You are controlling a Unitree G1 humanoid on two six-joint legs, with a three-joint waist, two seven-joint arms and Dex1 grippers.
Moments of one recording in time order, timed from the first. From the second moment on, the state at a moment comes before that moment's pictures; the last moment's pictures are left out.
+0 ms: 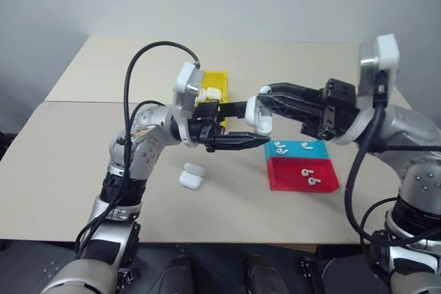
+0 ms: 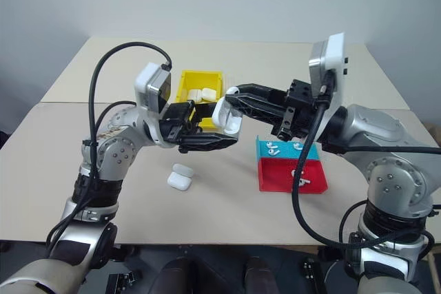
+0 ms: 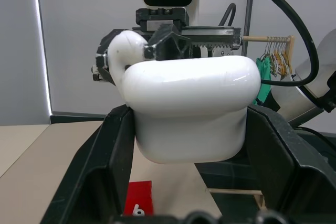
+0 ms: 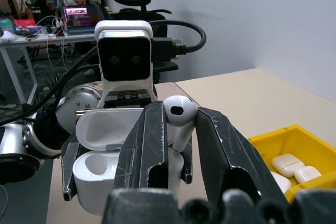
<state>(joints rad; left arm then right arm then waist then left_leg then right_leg) -0.77 0.34 -0.08 -0.05 -0.75 0.53 -1.25 -0.63 -0.60 -0.28 -0.55 0.95 0.94 0.72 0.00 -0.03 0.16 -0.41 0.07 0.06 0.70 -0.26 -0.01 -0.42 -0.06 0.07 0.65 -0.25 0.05</state>
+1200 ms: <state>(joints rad) -0.74 0.33 -0.08 -0.05 -0.71 0.52 -1.25 -0.57 -0.74 -0.20 -0.55 0.94 0.82 0.74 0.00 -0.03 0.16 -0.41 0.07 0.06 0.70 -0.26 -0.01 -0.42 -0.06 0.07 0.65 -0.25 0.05</state>
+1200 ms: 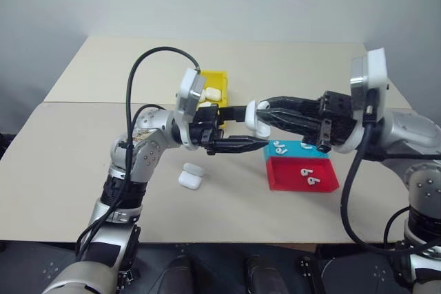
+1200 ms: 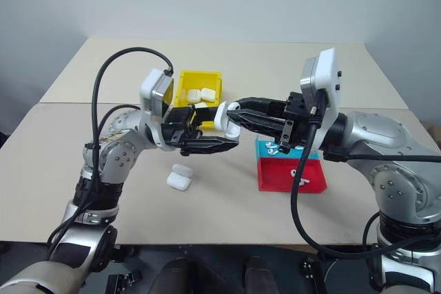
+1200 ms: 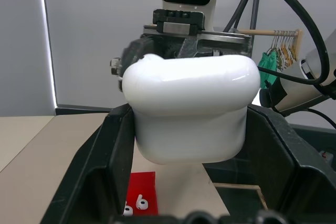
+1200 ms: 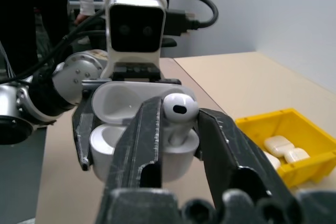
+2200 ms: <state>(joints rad) -0.69 0.33 -0.04 -0.09 -0.71 0.46 -1.20 -1.03 -0.96 0.48 0.32 0.05 0.32 1.32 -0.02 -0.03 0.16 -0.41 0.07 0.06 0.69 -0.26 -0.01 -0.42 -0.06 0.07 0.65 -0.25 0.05</state>
